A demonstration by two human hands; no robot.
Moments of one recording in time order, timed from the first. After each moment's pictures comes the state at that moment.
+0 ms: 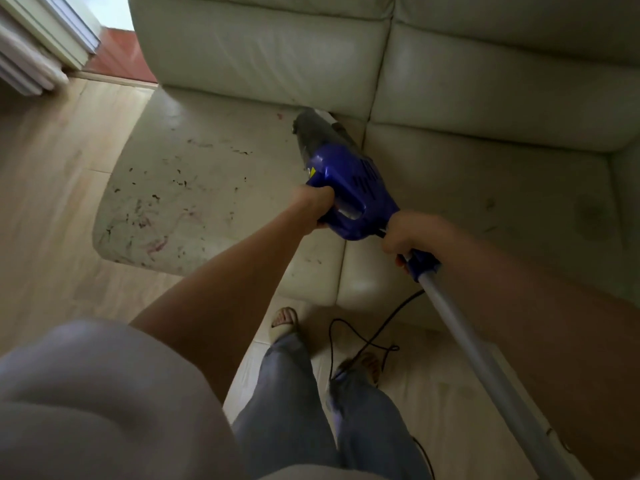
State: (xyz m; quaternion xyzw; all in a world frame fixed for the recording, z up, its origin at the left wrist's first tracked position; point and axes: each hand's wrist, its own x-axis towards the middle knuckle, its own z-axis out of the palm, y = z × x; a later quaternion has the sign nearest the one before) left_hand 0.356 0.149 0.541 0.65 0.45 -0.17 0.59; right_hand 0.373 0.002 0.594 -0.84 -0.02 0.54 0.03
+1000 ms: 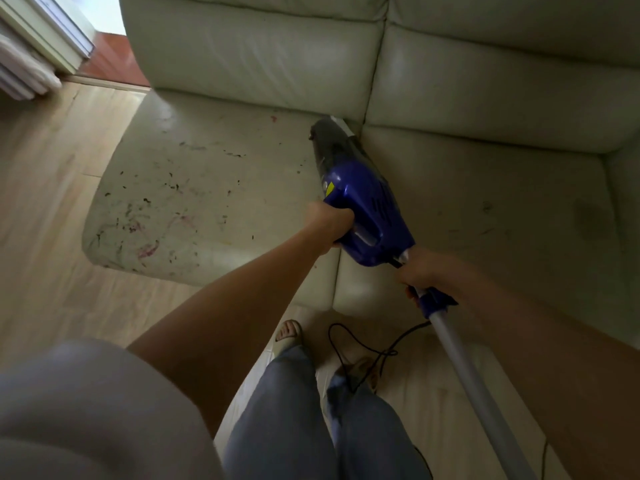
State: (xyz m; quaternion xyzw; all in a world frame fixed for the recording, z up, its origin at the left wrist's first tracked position) left_hand 0.350 0.114 0.526 0.68 0.42 -0.20 0.57; right_hand 0.347 -0.043 0.567 -0.83 0.05 0.54 0.14
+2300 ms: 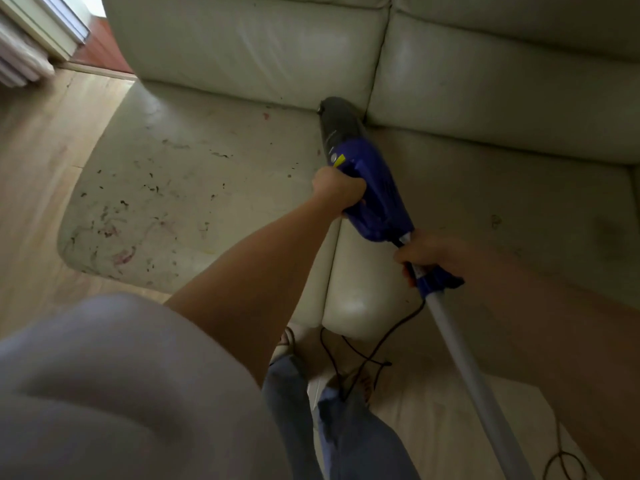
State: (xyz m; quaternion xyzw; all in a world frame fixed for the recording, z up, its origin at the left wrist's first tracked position) left_hand 0.439 0.105 0.512 0.74 0.40 -0.18 0.51; right_hand 0.428 -0.051 0.518 -0.79 0.10 0.54 0.27
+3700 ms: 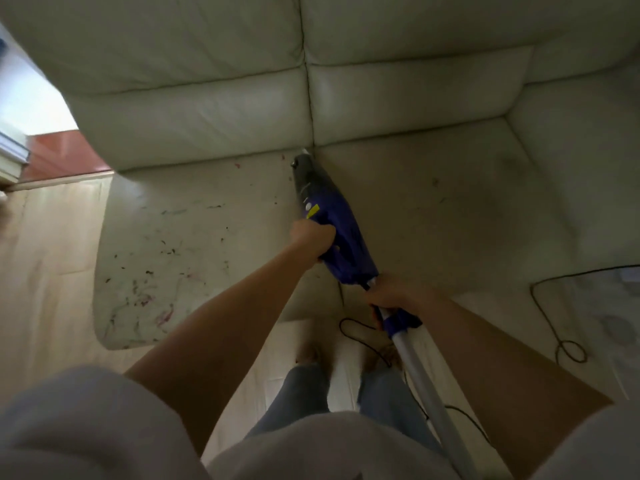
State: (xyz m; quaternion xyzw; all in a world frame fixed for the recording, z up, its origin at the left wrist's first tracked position) left_hand 0.314 0.136 0.595 0.78 0.31 -0.28 0.47; right_hand 0.251 -0.006 0.587 -0.77 0.17 0.52 0.33
